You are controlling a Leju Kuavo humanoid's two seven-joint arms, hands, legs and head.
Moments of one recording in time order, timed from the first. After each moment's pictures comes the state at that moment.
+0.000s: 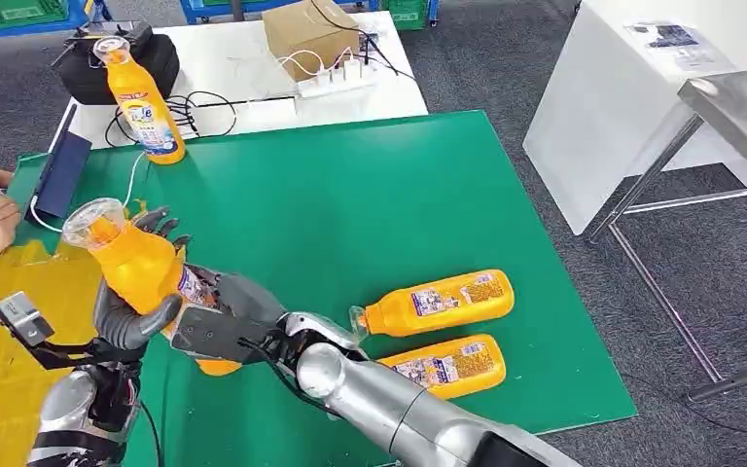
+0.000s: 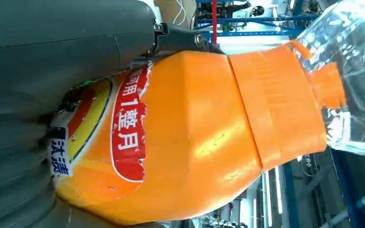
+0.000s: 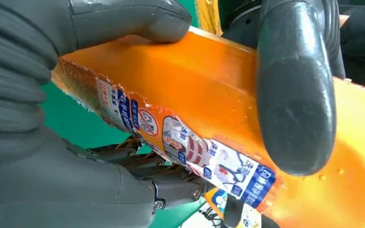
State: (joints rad) left arm -0.19 -0.01 0.02 -1.34 0.16 -0.55 -0.51; right arm -0.59 0.34 0.89 -0.72 0.27 0.03 -0.23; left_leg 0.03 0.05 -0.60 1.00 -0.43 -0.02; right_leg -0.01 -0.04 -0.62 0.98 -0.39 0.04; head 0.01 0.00
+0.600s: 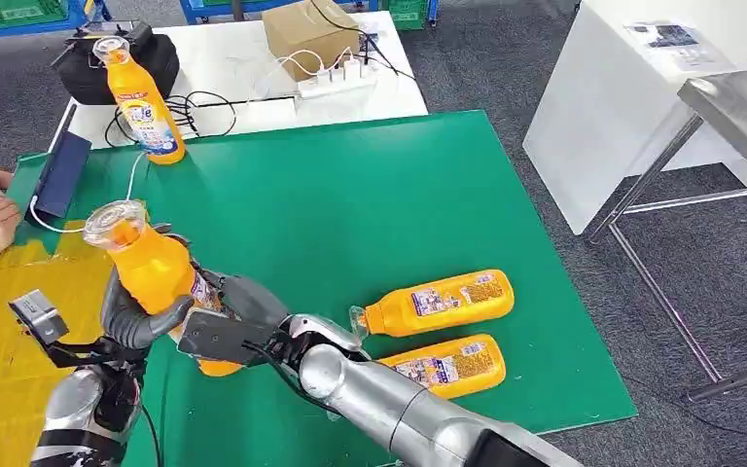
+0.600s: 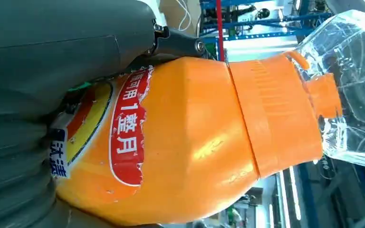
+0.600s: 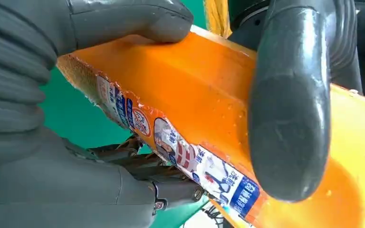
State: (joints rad) left arm -0.20 -0.01 0.00 -1.34 0.08 -0.51 -0.55; right arm -0.60 0.34 0.89 -0.66 0.28 0.01 -0.27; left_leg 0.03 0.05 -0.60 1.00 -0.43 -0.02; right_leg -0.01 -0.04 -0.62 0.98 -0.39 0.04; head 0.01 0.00
